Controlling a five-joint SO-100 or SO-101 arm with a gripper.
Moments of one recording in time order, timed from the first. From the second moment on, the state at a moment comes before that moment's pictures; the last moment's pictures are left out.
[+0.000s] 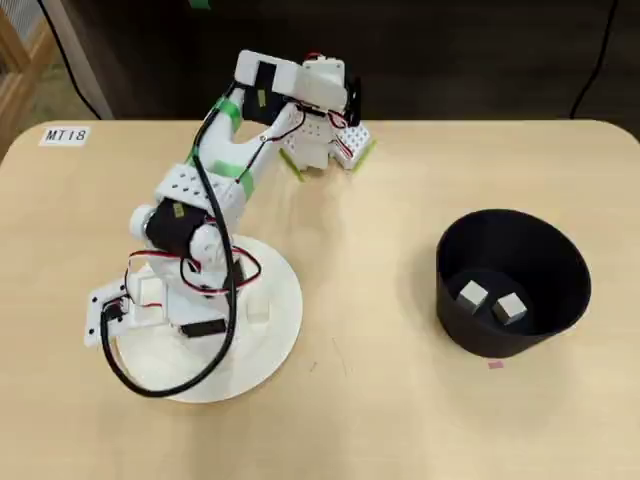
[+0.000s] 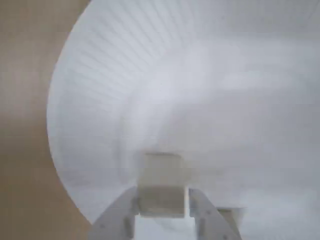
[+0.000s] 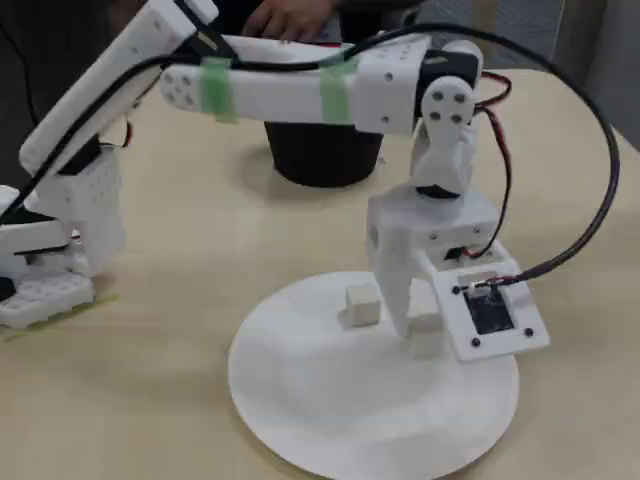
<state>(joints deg) 20.3 43.6 36.6 94.5 -34.1</state>
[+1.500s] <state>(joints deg) -29.4 115.2 103.1 52.2 -19.3</state>
